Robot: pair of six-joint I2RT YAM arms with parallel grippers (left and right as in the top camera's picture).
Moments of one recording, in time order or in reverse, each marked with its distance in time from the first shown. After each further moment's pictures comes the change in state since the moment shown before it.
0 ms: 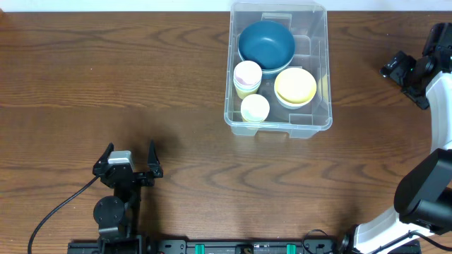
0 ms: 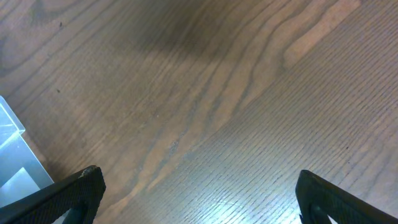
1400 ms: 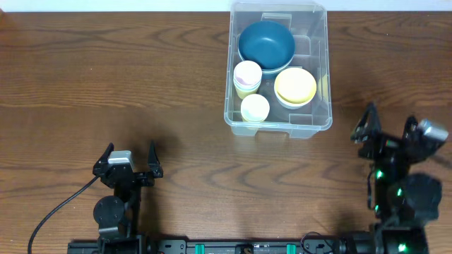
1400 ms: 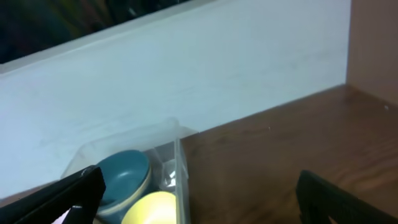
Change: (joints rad) left arm 0.000 0.001 0.002 -0.004 0.000 0.000; right arm 0.344 -1.414 -1.074 0.746 0.088 -0.148
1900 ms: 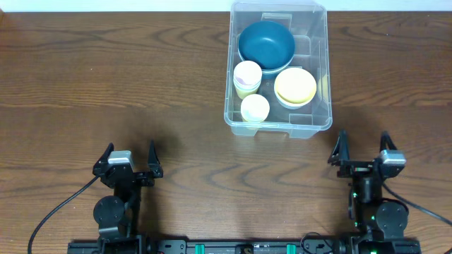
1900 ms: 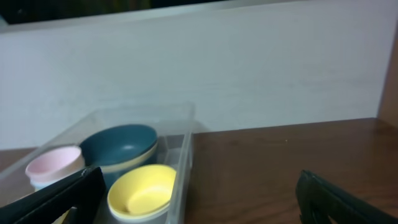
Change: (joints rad) left arm 0.000 0.000 0.000 0.000 0.000 0.000; right arm 0.027 -0.320 -0.436 0.255 -0.110 -0.181
